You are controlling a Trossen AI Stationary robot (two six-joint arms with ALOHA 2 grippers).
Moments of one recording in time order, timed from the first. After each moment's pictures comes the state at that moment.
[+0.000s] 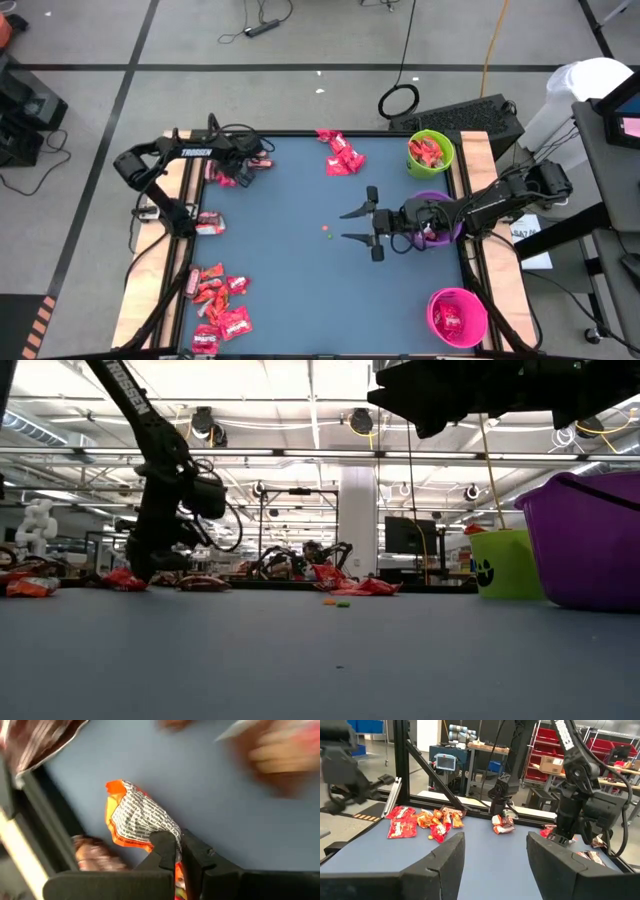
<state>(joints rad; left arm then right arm) 0.76 1.61 0.78 -0.70 -0.42 -0.18 0.17 1.33 0.54 0.75 0.10 -0.12</state>
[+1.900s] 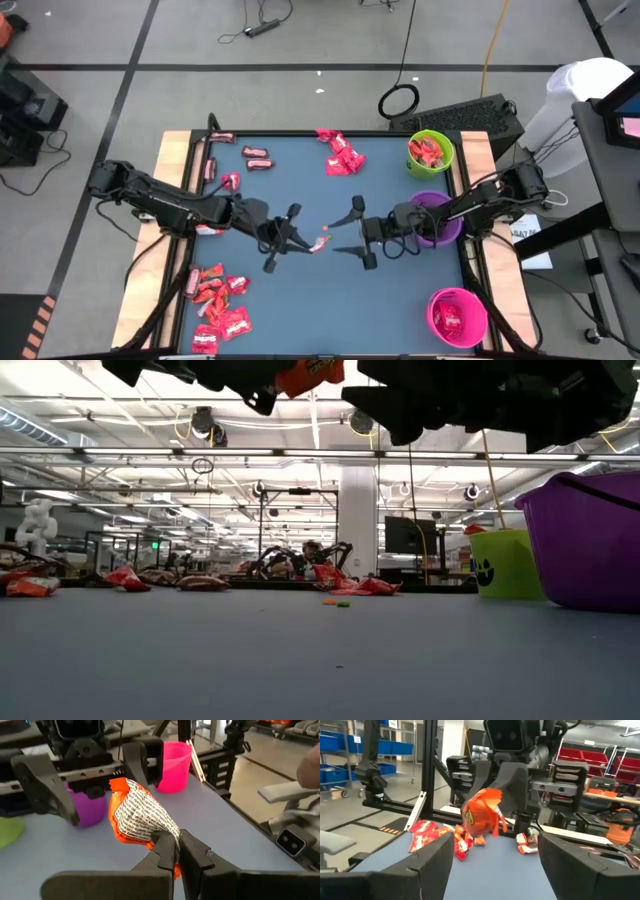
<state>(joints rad) -0.19 1.36 0.79 0.26 0.18 0.17 0.17 1.55 0.57 1.05 -0.03 -0.12</state>
